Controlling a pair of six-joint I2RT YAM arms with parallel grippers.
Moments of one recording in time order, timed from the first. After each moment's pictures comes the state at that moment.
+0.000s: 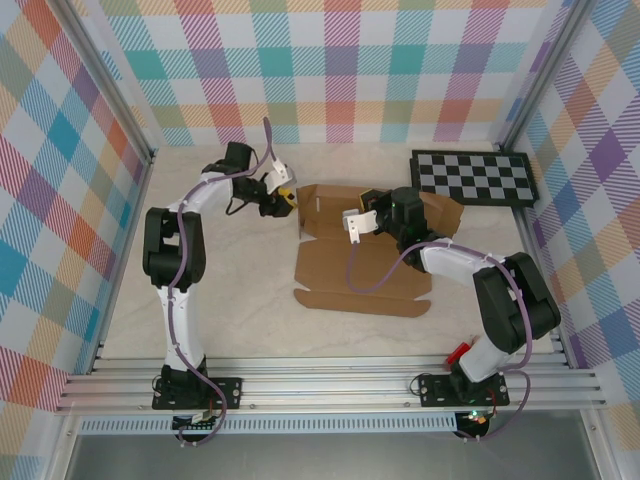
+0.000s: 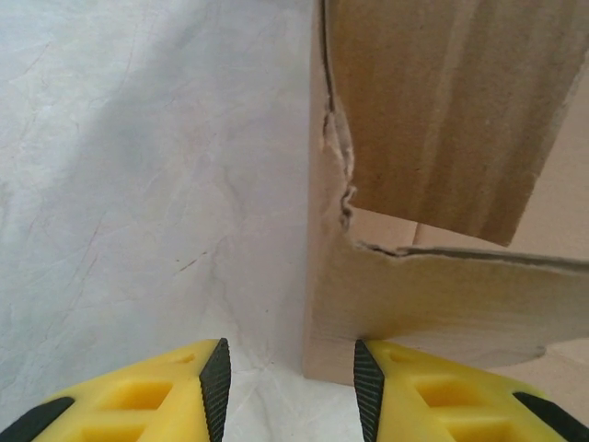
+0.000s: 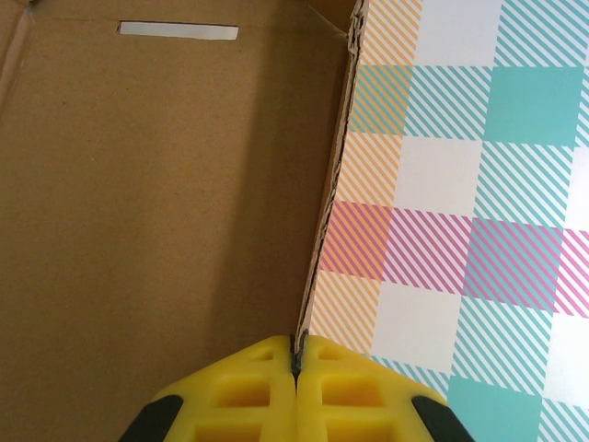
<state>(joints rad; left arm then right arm) -0.17 2.15 1.72 -0.66 0.82 0.90 0.46 1.61 0.86 0.43 -0.08 -1.60</state>
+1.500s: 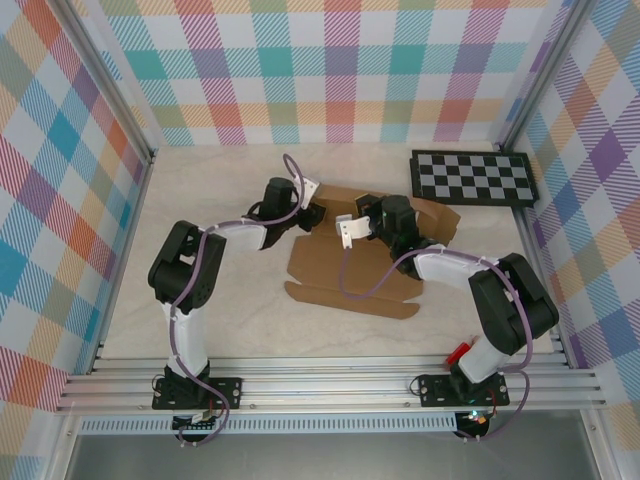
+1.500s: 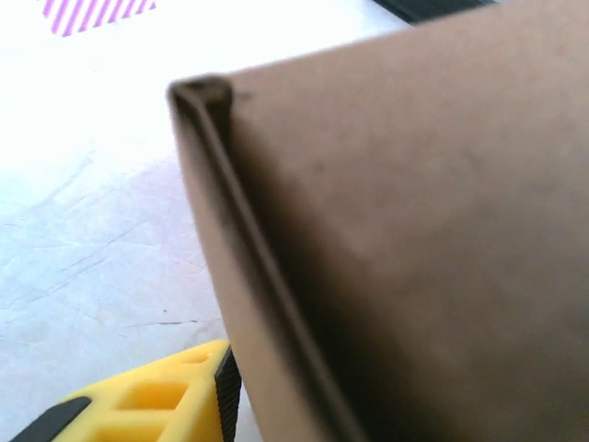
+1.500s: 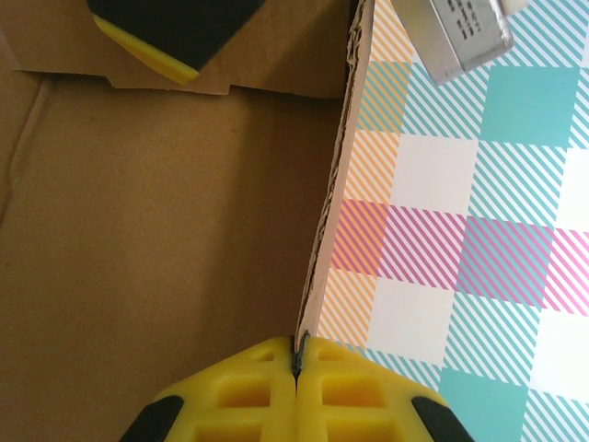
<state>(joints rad) -0.45 1.98 1.19 0.28 0.19 0.04 0.53 1.61 0.82 0.49 0.05 -1.58</state>
